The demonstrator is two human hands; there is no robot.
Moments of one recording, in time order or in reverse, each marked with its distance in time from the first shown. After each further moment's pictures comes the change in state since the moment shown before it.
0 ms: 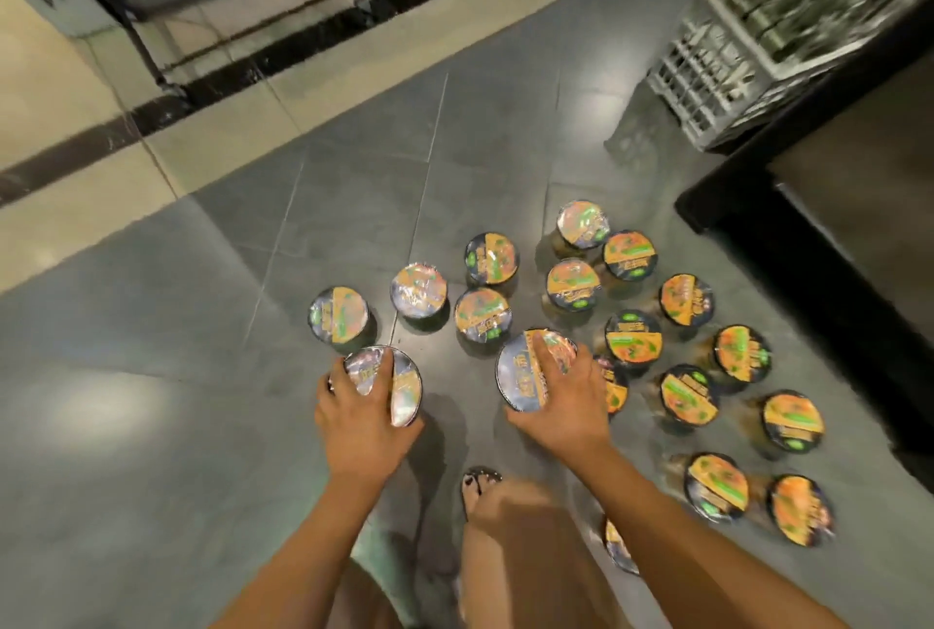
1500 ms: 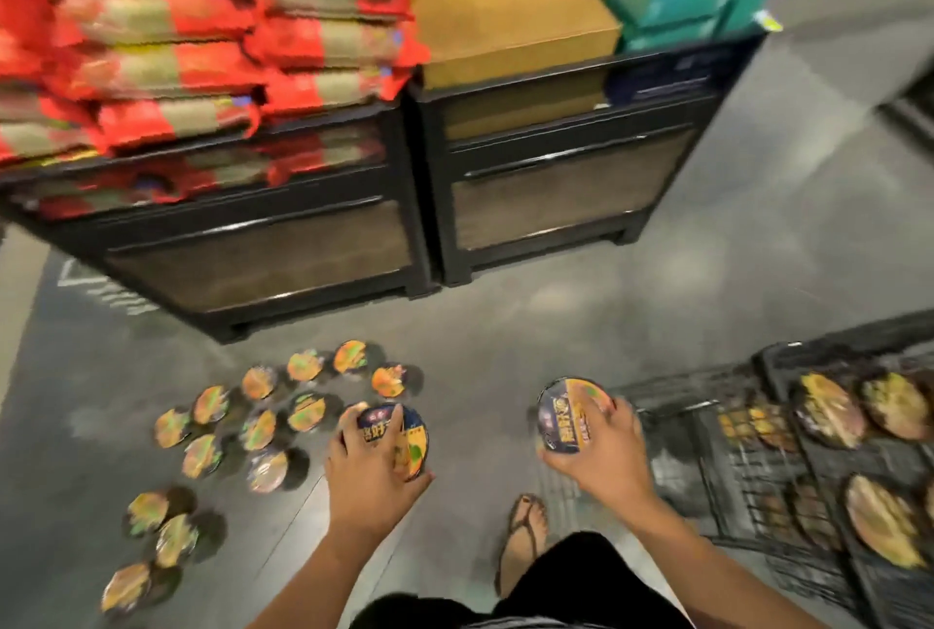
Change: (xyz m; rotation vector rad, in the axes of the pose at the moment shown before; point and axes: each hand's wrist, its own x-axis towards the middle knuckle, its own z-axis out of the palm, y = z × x) left_hand -0.534 0.456 -0.204 0.384 -0.347 1.183; right_hand -0.727 0.394 -0.209 0.719 0.468 1.075
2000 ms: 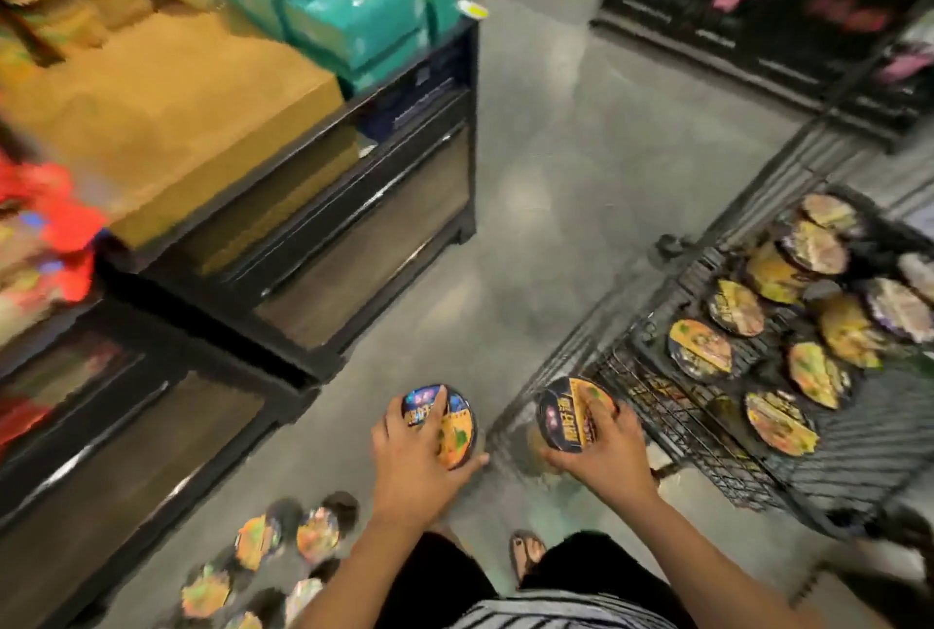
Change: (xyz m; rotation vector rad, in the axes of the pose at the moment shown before) left_hand 0.185 0.220 -0.003 -0.062 -0.128 0.664; right_hand 0.084 0.067 -0.058 0.368 0.232 0.523
